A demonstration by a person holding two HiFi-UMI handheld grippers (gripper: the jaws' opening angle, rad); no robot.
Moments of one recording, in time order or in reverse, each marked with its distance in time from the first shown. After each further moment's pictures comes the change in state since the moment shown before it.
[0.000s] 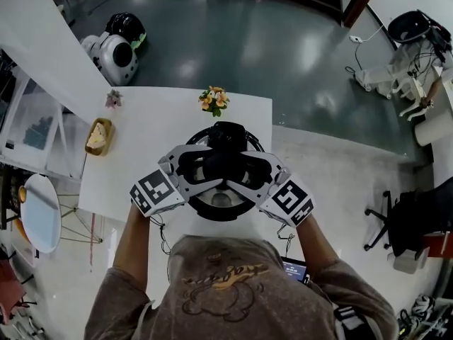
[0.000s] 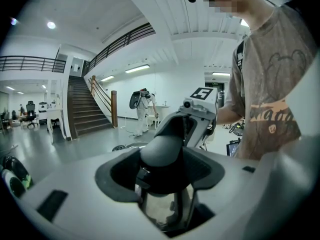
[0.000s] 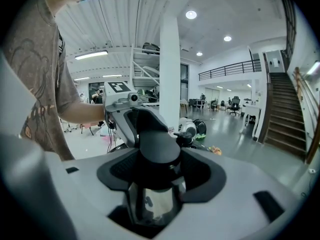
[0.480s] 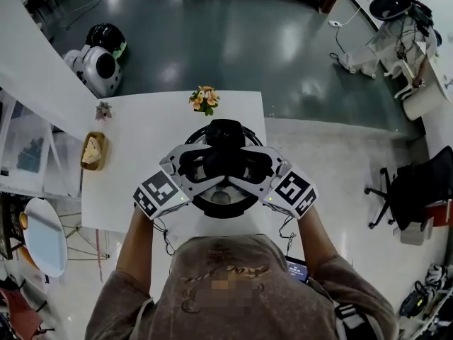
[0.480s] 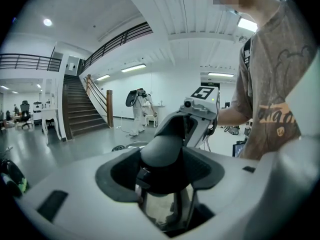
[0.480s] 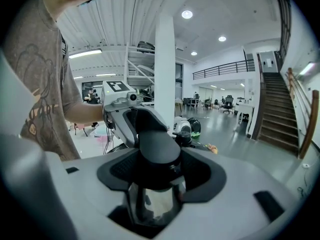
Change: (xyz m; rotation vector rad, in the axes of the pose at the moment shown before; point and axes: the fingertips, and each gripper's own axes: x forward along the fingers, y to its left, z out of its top) left arm -0.003 0.002 -0.002 0.010 0.006 -0.044; right arm 0.003 0.000 0.001 0.026 0.007 -0.064
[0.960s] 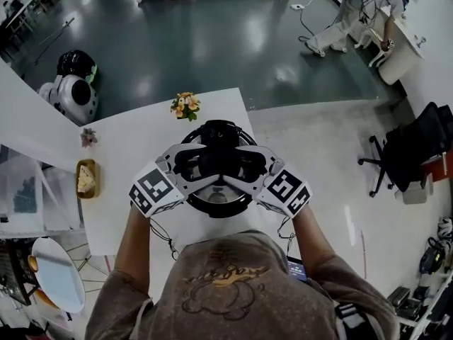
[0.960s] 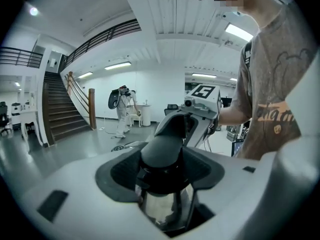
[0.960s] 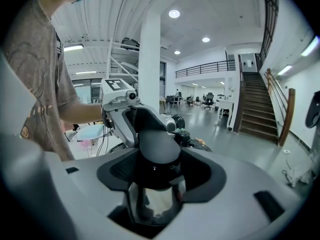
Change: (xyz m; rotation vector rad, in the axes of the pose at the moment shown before) left arm -0.001 0.001 -0.003 0.073 0.005 -0.196; right arm 0.001 0.004 0.000 0.094 0.028 -0.204
